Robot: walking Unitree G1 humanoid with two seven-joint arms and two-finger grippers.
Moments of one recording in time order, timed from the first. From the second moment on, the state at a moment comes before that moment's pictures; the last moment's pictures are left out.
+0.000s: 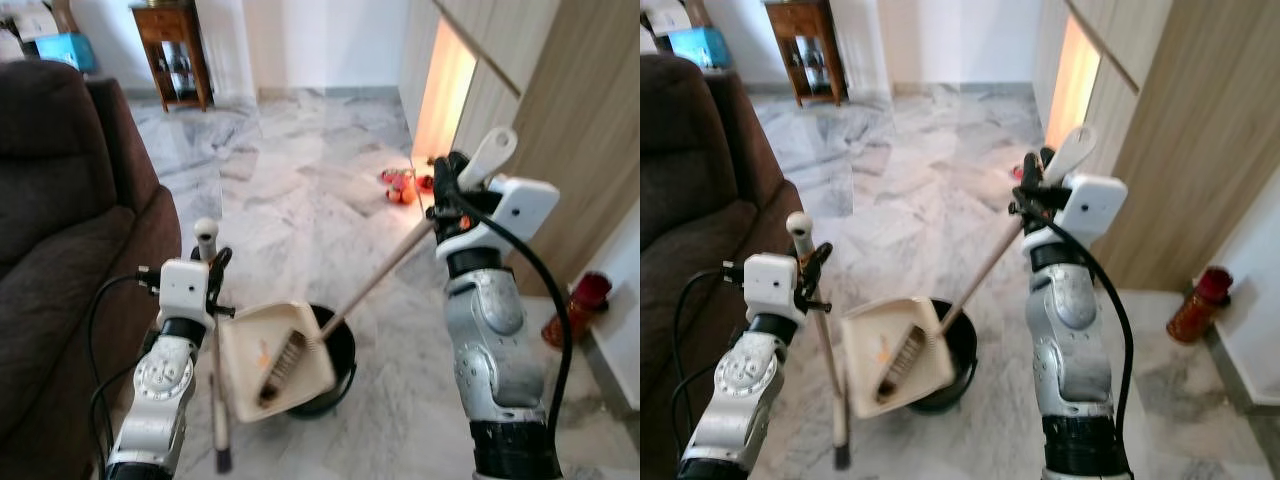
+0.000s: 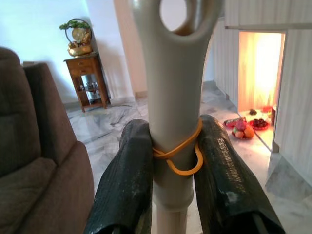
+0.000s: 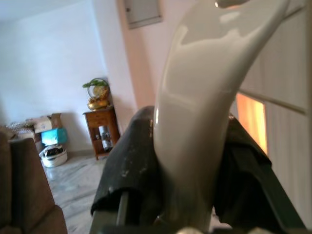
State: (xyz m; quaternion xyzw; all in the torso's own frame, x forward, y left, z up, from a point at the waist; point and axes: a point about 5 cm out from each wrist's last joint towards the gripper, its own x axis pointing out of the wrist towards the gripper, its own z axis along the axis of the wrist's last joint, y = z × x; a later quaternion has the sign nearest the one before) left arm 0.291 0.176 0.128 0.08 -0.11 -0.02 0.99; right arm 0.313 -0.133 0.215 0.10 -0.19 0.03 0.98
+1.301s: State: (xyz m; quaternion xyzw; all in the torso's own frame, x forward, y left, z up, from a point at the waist) left arm 0.291 0.178 0.129 0.08 -0.11 -0.02 0.99; right arm 0.305 -0.091 0.231 0.05 -0.24 0.11 0.96
